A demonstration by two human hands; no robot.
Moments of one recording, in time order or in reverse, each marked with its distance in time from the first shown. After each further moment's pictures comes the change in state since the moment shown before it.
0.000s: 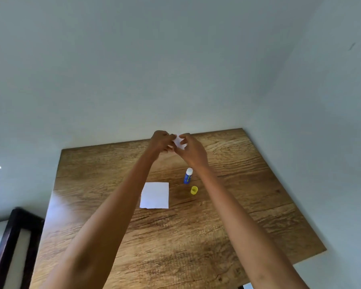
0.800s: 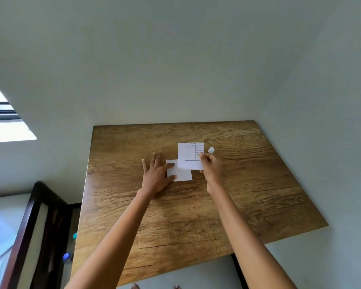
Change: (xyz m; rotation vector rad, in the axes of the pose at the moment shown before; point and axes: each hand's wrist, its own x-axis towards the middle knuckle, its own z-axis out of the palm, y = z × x) left_hand -0.112 -0.170 -0.049 0.936 0.010 0.257; right_hand -0.129 -0.017 0.048 0.622 0.235 0.367
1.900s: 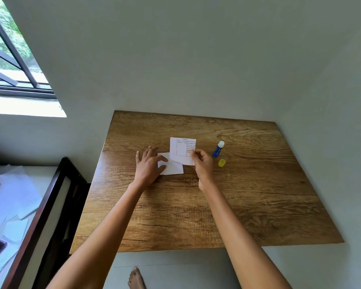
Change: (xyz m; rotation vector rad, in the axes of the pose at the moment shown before) left_hand -0.045 -0.014 -0.012 -0.068 0.231 -0.154; right_hand -0.015 0.027 0.022 0.178 -0.274 -0.033
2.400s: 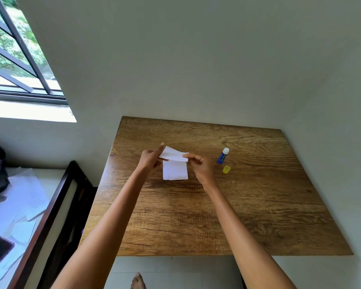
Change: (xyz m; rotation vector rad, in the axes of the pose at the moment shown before) left_hand 0.007 0.027 -0.063 -1.090 -0.062 -0.493; right_hand 0.005 -0.008 0.005 -0.245 -0.208 -0.295
